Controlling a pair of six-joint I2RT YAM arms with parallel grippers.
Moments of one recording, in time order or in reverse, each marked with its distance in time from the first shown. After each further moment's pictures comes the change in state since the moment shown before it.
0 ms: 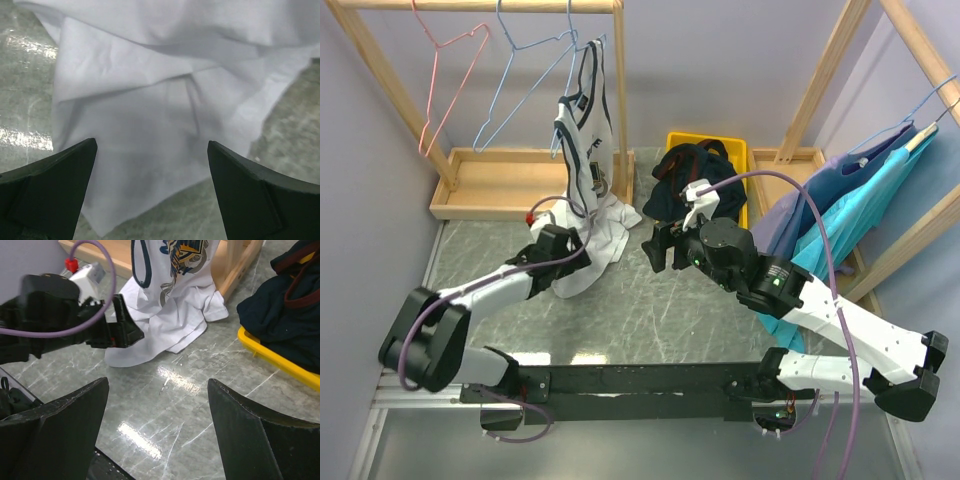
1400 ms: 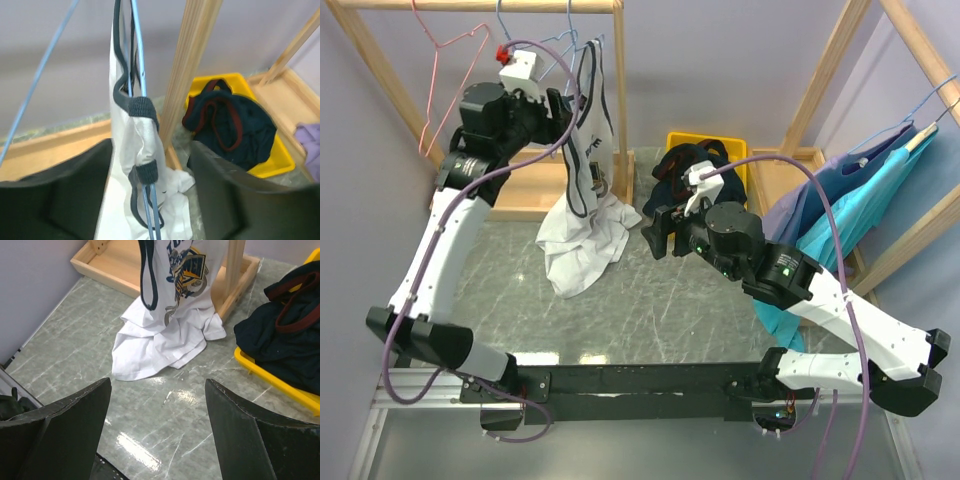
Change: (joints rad) left arm 0.173 0.136 1.166 -0.369 0.398 0.664; right arm -0.002 0.050 0.174 -0.067 0.003 -0.042
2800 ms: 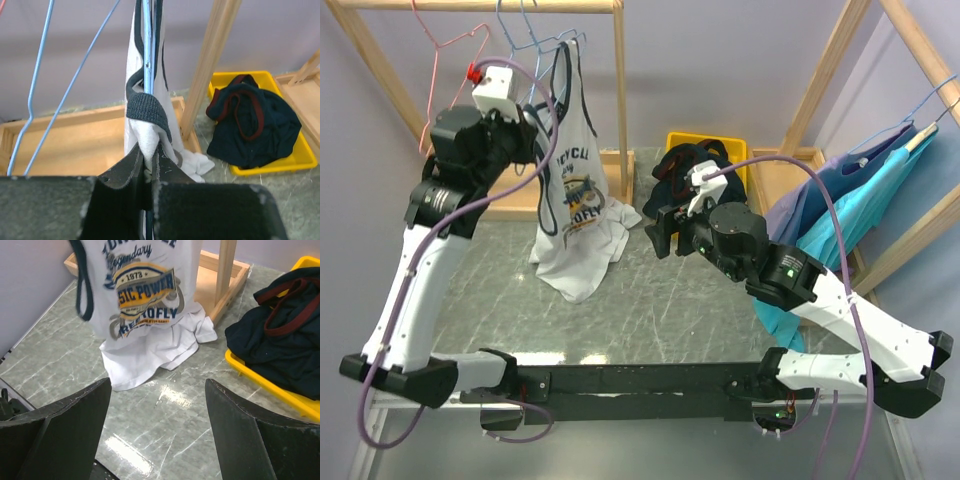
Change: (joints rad) left arm -0.042 -0.234 -0.100 -0.121 -0.197 0.035; right arm 0.000 -0.022 -0.009 -0.008 0.023 -0.035
